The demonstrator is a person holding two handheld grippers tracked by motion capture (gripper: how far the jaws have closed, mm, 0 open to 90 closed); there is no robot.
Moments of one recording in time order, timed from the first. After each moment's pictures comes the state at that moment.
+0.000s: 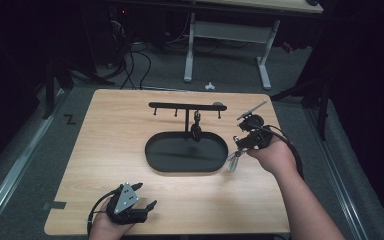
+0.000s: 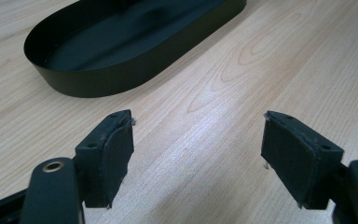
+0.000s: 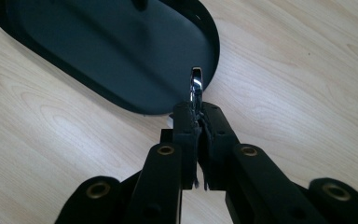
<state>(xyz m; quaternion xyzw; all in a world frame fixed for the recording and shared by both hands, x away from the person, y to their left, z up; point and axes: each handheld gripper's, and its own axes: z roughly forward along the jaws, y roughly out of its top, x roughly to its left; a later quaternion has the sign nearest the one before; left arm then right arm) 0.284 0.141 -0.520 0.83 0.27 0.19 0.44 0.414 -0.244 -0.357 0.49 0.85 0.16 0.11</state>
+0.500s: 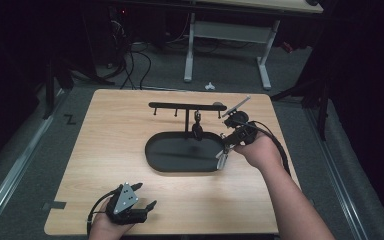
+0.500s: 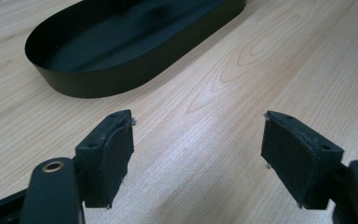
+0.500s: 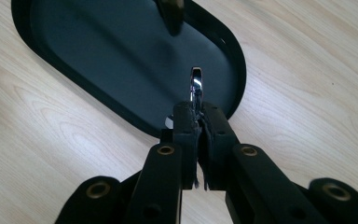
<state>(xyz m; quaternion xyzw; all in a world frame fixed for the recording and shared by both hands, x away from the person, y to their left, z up) 0.283 0.142 -0.519 0.83 0.27 0.19 0.44 0.427 -0.210 -0.357 0.46 0.87 0.16 0.10</state>
